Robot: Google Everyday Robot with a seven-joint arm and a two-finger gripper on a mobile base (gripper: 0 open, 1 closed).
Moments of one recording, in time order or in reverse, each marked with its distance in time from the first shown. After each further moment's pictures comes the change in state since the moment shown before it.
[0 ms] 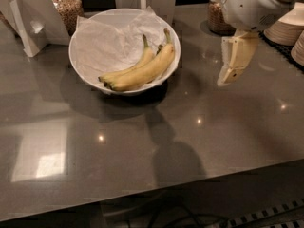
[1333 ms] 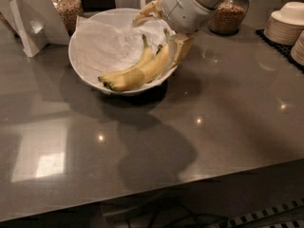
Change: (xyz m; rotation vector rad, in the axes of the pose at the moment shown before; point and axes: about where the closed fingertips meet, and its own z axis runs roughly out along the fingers) arm -0.061 -0.036 0.089 -0.088 -0.228 -0.395
